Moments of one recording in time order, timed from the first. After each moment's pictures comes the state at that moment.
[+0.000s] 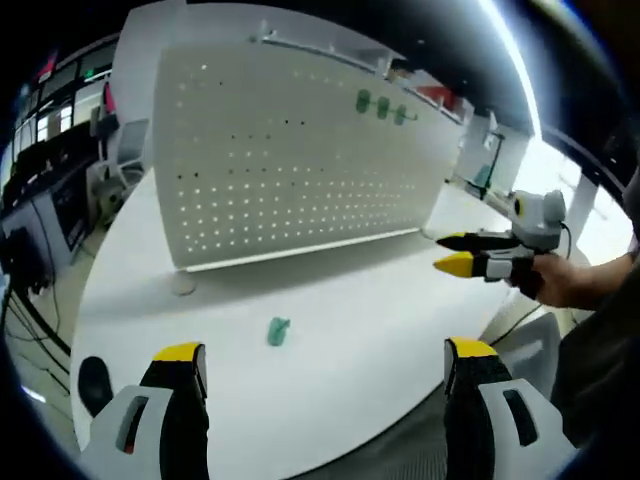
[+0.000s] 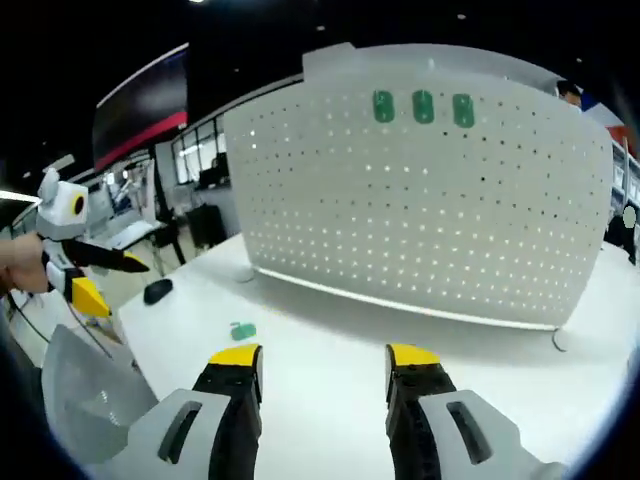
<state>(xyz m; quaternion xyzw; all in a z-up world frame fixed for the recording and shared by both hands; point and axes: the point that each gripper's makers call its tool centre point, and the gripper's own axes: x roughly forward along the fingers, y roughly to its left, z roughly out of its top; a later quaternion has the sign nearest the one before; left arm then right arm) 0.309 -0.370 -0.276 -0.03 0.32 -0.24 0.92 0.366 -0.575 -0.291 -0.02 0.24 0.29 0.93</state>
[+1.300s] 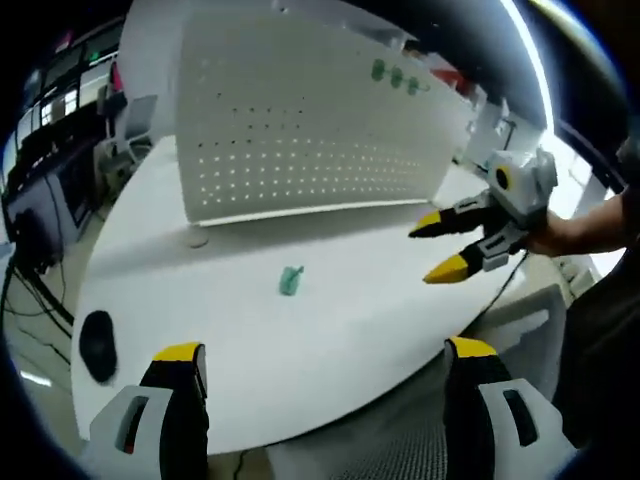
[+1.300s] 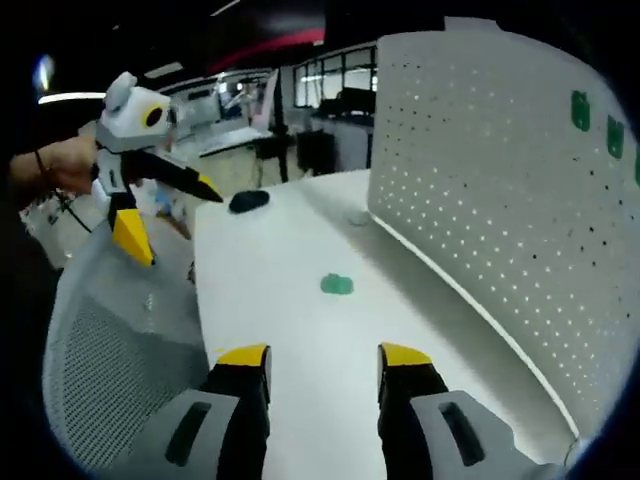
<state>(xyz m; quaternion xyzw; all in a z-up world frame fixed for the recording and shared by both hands) 0.272 -0.346 -0.312 -0.03 0.37 -0.22 0.90 0.332 -0.479 -0.331 -0.21 0.28 0.53 0.77</state>
